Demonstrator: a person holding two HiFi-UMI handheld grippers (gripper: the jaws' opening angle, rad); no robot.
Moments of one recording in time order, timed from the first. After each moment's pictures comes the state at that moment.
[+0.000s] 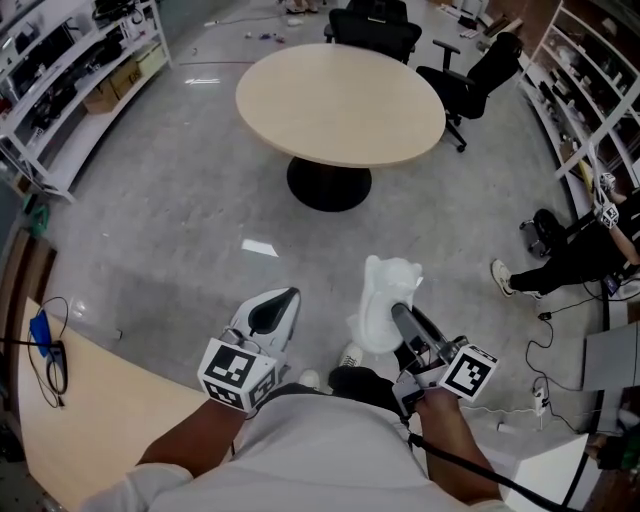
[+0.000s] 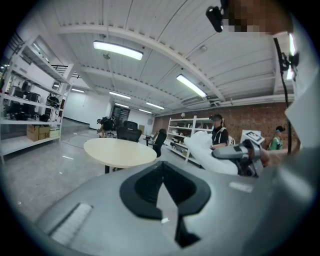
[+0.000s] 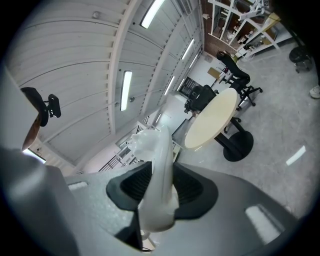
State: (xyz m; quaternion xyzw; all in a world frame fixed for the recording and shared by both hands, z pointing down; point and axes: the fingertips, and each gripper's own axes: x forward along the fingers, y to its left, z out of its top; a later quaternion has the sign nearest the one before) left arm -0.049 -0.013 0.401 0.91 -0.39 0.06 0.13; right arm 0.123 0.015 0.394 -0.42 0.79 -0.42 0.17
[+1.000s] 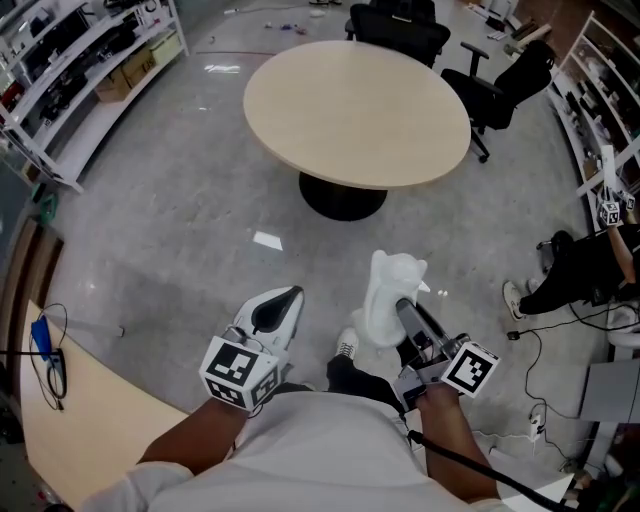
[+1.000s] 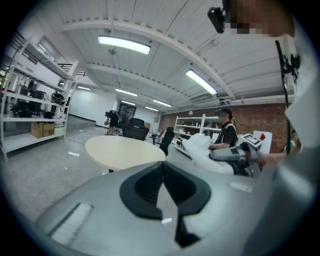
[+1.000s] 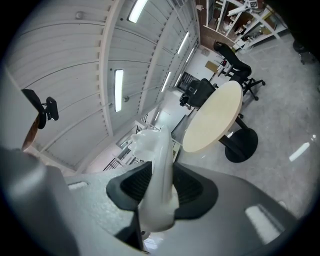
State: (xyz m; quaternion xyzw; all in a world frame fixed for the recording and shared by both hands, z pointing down) left arm -0.028 -0.109 0.414 0.89 -0.42 0.07 0.15; right arm 0.148 -0.099 0.416 -0.40 0.78 -0.45 0.17
